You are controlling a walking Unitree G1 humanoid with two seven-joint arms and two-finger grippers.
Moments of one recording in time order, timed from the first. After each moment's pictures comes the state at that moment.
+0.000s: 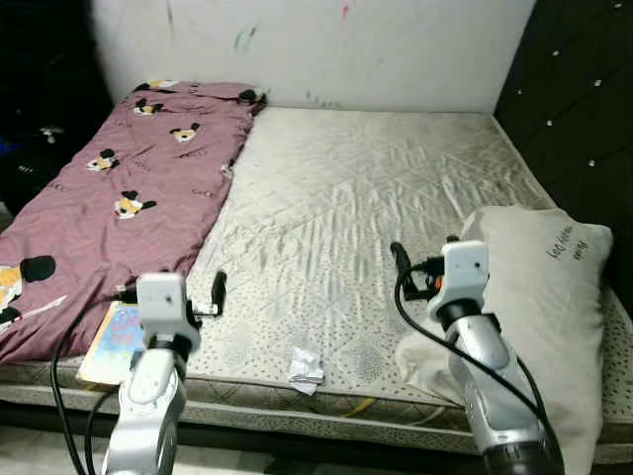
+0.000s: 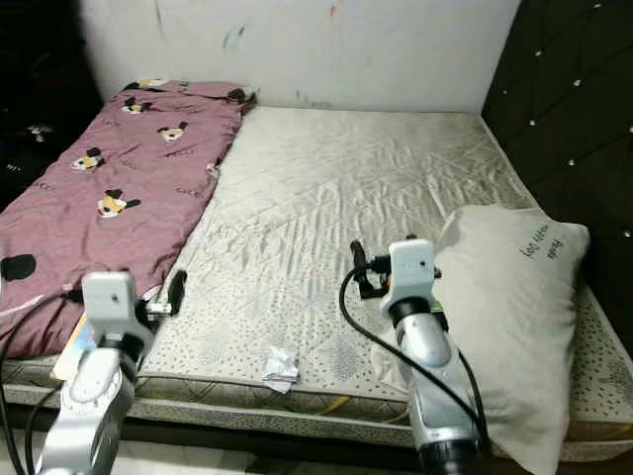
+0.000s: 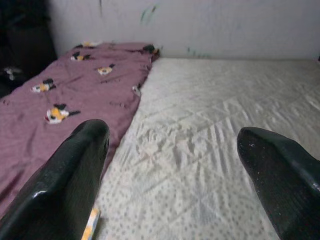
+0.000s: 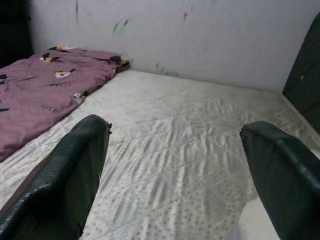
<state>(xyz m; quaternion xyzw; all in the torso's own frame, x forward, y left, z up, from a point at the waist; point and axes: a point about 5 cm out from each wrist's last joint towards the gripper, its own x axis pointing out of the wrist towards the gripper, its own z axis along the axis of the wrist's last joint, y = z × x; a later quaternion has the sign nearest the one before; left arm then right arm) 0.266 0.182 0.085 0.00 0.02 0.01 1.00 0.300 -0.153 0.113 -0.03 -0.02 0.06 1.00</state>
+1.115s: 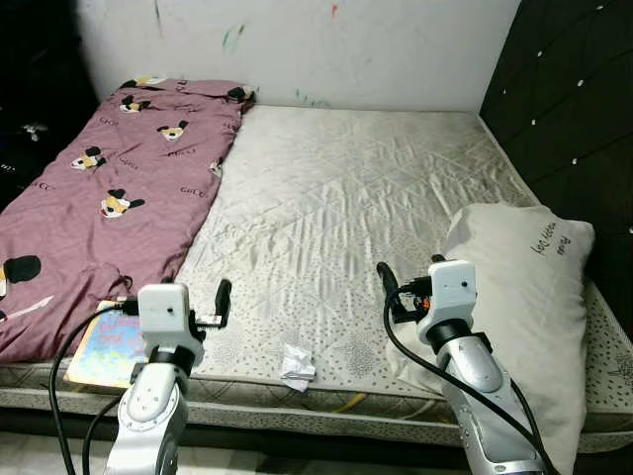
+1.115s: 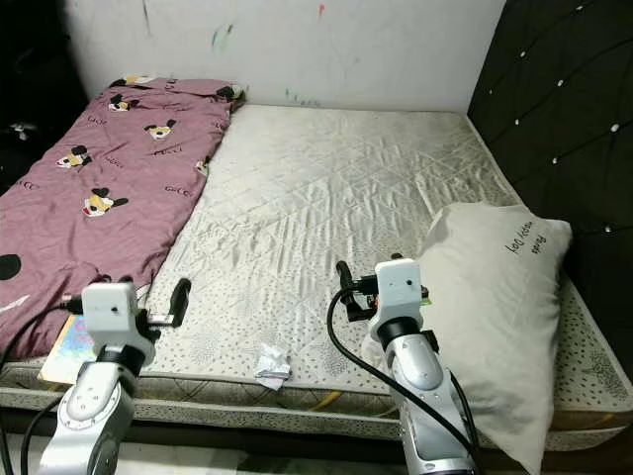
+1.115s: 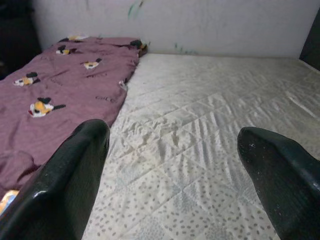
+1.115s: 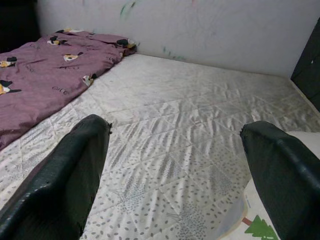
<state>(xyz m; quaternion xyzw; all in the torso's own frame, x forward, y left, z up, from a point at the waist) 0.250 0.174 0.086 -0.01 0.02 0.00 1.00 0.281 -0.141 0.106 -0.03 0.01 0.08 1.00</state>
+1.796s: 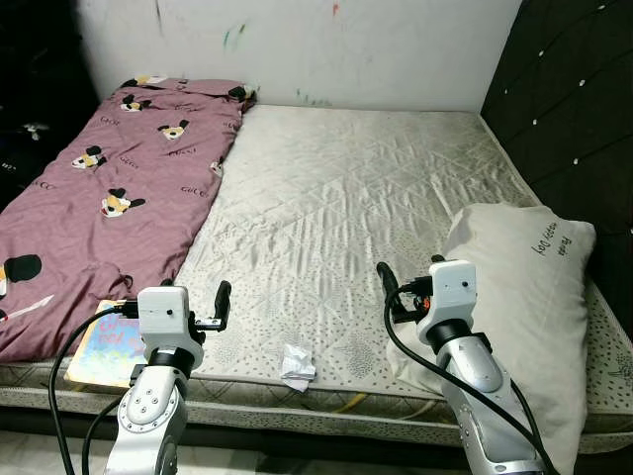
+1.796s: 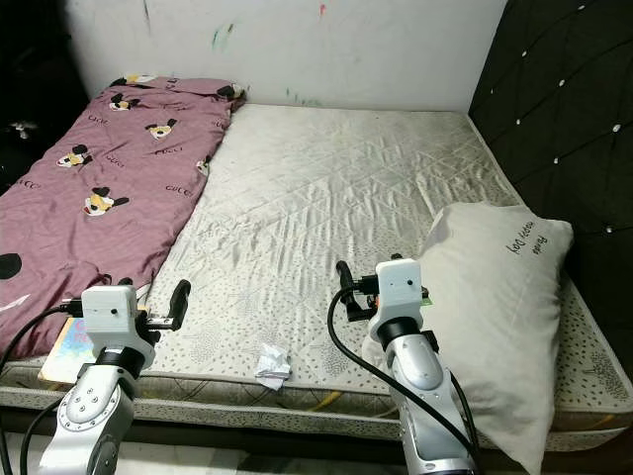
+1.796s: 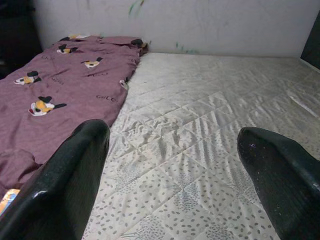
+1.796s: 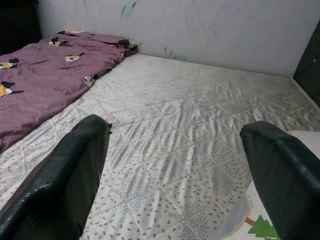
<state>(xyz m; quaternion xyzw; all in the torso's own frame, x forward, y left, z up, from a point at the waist) 0.250 0.174 0.086 -0.01 0.02 0.00 1.00 0.281 -0.141 0.106 -0.03 0.01 0.08 1.00</state>
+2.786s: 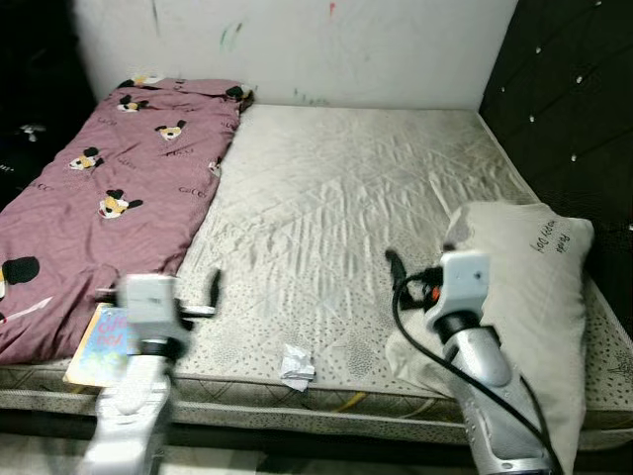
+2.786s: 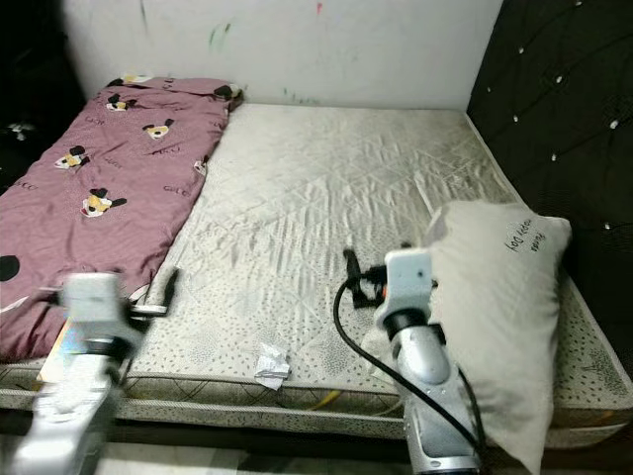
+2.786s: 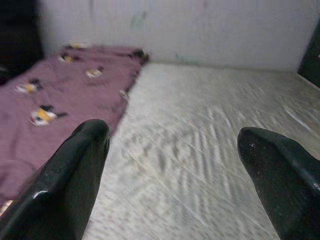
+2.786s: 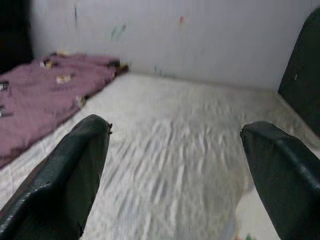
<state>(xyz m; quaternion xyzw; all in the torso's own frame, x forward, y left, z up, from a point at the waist) 0.250 0.192 0.112 -0.02 0.00 0.01 1.00 0.282 -0.146 0.128 -0.02 -0.04 0.07 1.00</state>
